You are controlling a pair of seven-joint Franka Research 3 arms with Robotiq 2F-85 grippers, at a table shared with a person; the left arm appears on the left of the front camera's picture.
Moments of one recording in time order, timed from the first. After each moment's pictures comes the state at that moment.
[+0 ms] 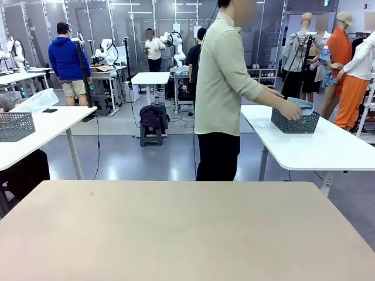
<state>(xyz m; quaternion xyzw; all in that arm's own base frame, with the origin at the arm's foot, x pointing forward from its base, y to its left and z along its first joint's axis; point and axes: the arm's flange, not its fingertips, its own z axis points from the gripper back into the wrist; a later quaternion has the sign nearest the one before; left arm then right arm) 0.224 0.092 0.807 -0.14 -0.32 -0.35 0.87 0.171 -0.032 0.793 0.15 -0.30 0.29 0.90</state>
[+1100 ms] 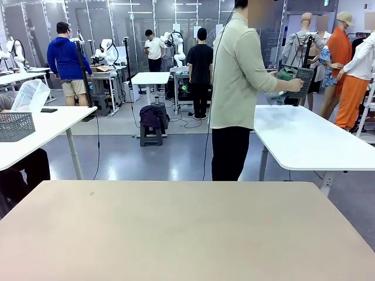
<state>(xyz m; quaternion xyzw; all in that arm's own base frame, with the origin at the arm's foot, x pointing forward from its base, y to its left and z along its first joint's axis) 0.224 0.092 0.807 -0.14 -0.32 -0.35 0.87 0.171 -0.031 0.793 0.15 -0.30 0.29 0.90</state>
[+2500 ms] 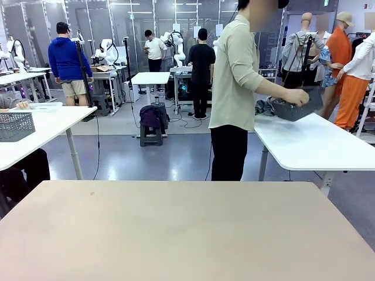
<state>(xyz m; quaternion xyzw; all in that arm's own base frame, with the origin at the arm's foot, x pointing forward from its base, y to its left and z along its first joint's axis) 0.224 0.092 0.807 -0.14 -0.32 -0.35 0.87 0.171 -0.032 0.793 0.15 -0.30 0.29 0.90</state>
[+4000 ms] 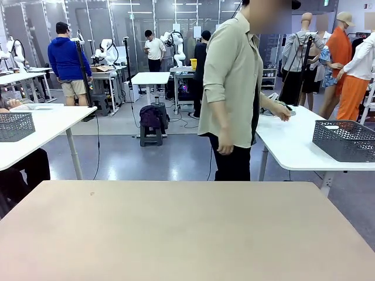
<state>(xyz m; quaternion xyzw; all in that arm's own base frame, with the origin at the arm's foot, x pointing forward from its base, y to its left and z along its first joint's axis) 0.224 0.092 0.807 -0.14 -0.32 -0.35 0.87 0.171 -0.031 0.793 0.15 -0.30 0.29 0.90</state>
